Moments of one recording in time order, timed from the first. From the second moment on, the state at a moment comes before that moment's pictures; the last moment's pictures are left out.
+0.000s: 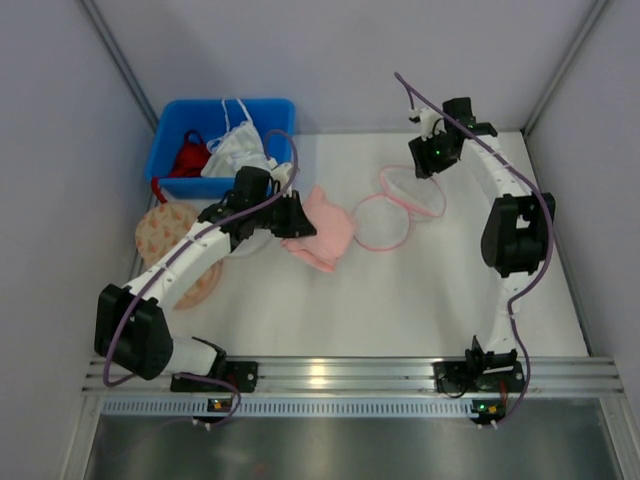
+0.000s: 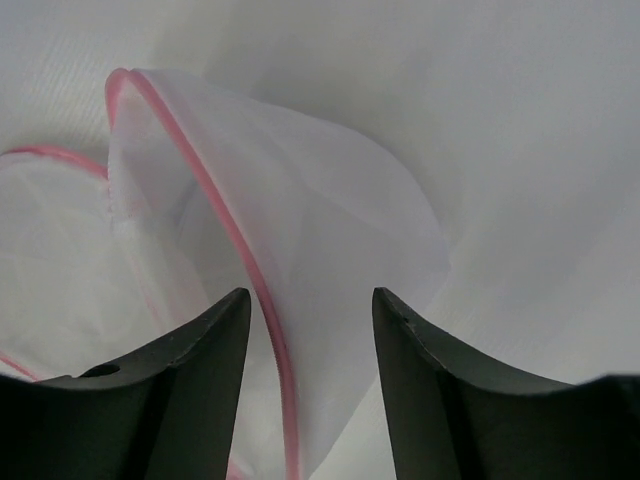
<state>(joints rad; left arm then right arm) -0.43 1.37 1.08 -0.39 0.46 -0.38 0.12 2.08 1.89 -0.75 -0.24 -0.36</state>
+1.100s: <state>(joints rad) -0.56 1.80 1.36 -0.26 0.70 -0.59 0.20 1.50 1.14 -0.59 -0.34 -0.06</state>
